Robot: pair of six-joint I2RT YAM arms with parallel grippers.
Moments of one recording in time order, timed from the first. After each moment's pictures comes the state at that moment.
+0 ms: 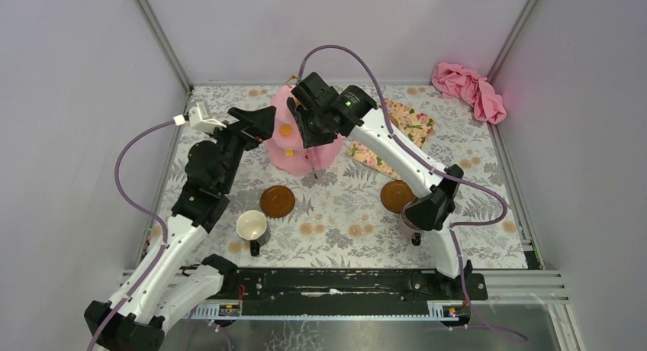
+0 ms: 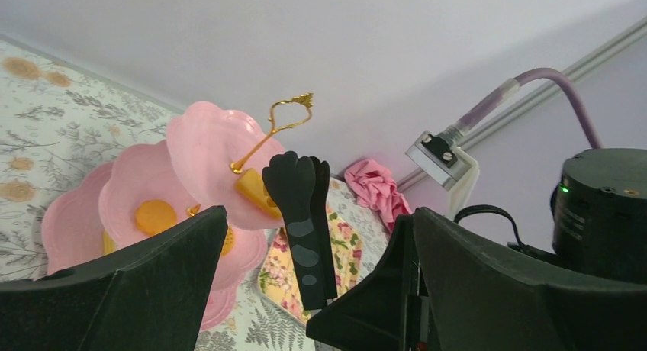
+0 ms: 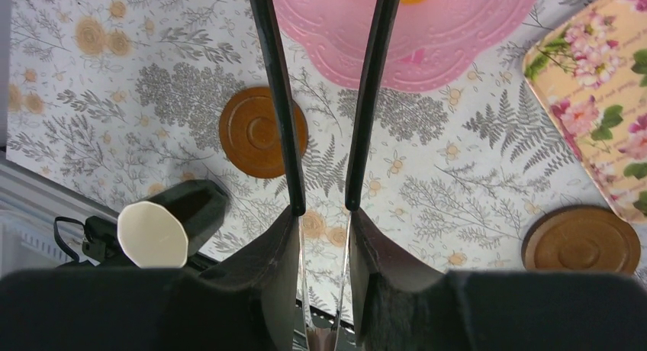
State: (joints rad) left arm -0.42 0.83 0.82 0.13 -0.22 -0.73; right arm 0.89 2.09 2.41 -1.27 0.14 0.53
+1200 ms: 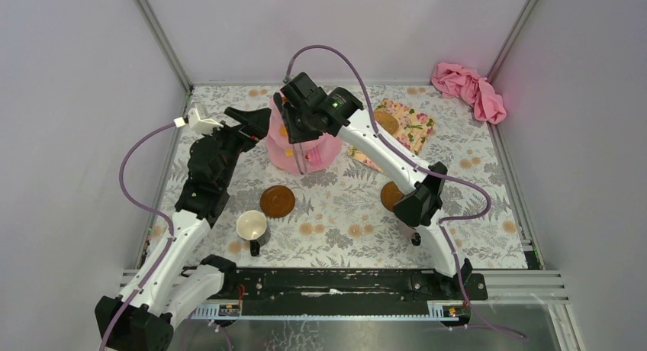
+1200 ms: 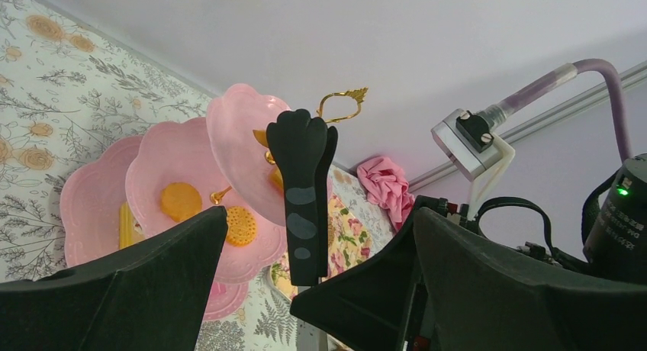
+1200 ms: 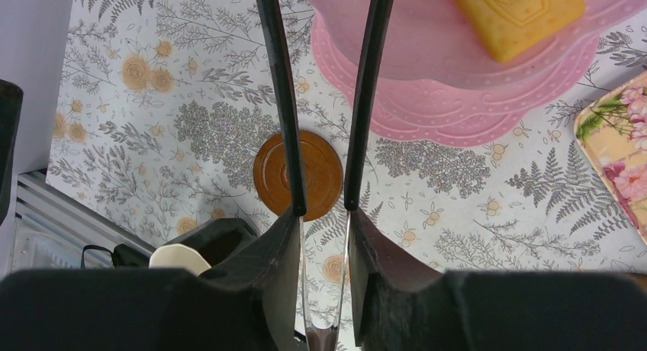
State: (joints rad) left arm -0.29 0.88 0.76 0.16 -0.14 -0.82; right arm 0.90 2.22 2.52 -1.17 0.11 0.53
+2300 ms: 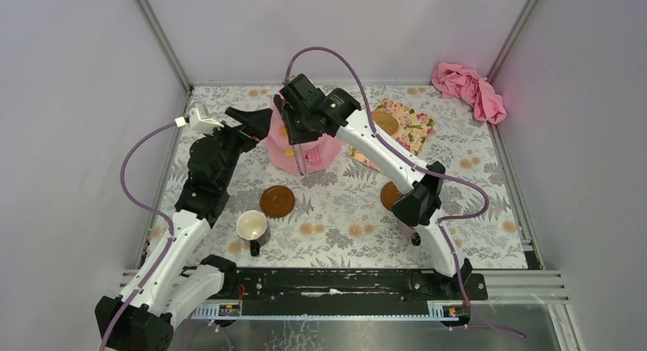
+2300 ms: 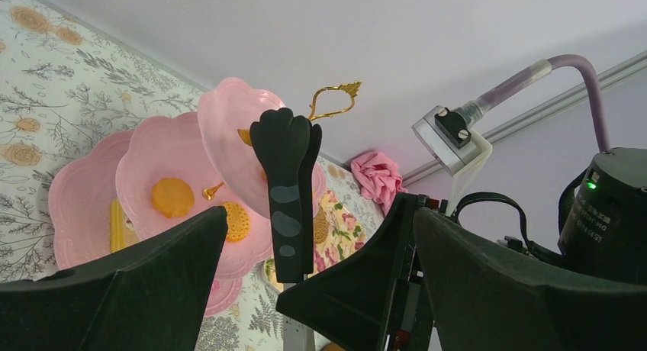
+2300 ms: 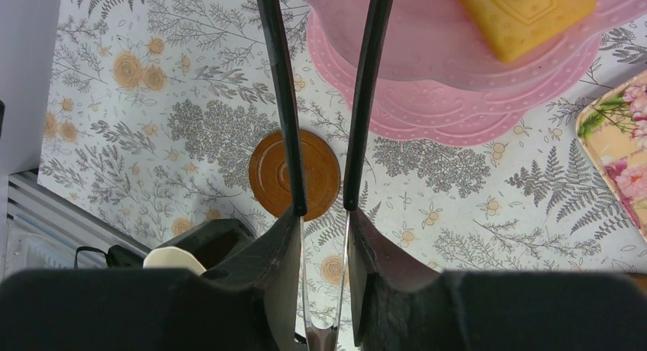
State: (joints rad) left arm -0.29 0.88 0.76 0.16 -0.11 -0.83; right arm 0.90 2.23 2.52 -1.17 0.11 0.53
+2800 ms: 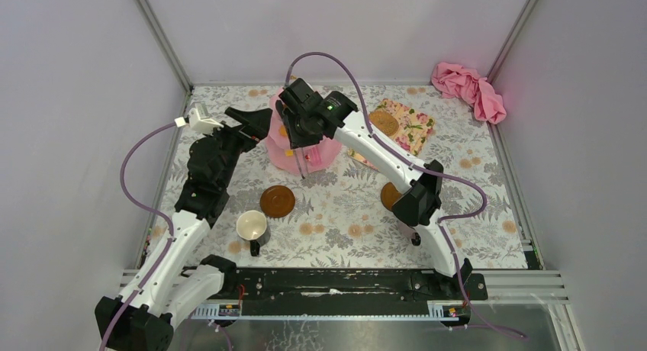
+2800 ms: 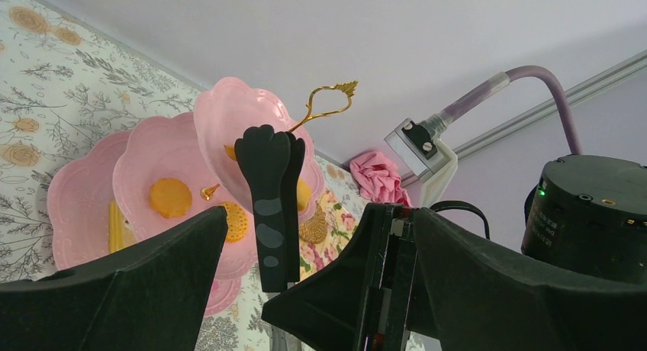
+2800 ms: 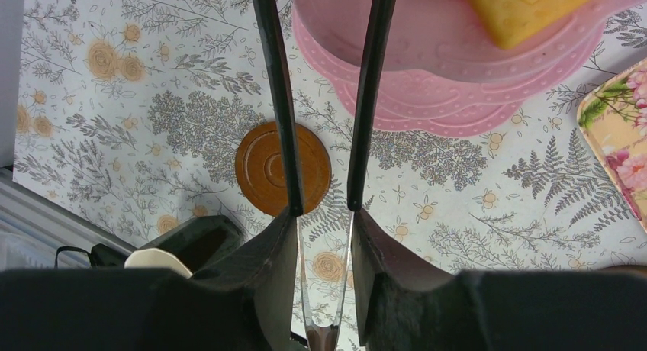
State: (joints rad) left arm -0.29 0.88 0.76 0.16 -0.11 -0.83; right arm 0.89 2.23 2.46 -1.16 0.11 0.53
